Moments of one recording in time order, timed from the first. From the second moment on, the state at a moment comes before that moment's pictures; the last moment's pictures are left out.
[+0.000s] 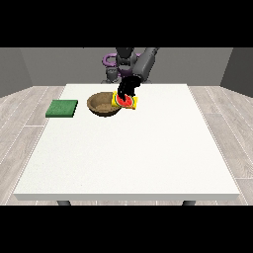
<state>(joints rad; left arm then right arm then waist) -1.01 0.14 -0.38 -0.24 -1.13 0.85 0.13 -0.35 -0.26 -0.17 -1.79 -0.34 0.13 0.25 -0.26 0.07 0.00</state>
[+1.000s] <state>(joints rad) -1.02 0.04 -0.59 -0.35 -1.39 0.57 0.35 -0.28 -0.25 -0.21 -1.62 -0.31 0.14 0.19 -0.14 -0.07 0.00</state>
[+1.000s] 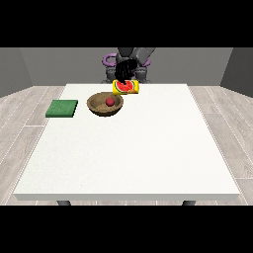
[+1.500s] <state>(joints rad) -0.81 0.17 -0.22 -0.55 -0.90 0.77 0.01 -0.22 -0.25 -0.22 -1.73 -0.31 0.13 0.17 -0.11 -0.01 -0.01</state>
